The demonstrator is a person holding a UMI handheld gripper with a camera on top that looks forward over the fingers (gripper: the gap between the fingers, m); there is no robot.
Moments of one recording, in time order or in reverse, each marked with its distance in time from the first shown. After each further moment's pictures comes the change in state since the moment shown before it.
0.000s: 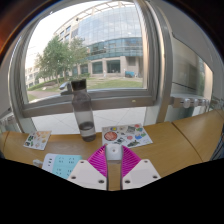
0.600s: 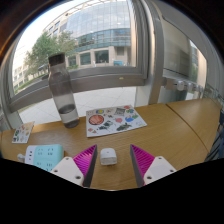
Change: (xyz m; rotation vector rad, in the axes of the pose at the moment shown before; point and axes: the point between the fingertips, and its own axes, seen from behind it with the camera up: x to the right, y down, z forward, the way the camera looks) arm 0.036 0.072 0.046 -0.111 0.113 0.056
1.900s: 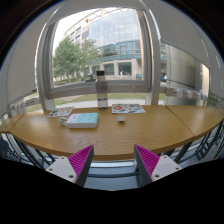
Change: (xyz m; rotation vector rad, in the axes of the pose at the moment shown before) arm 0.002 0.105 -0.241 0.140 -0.229 -0.109
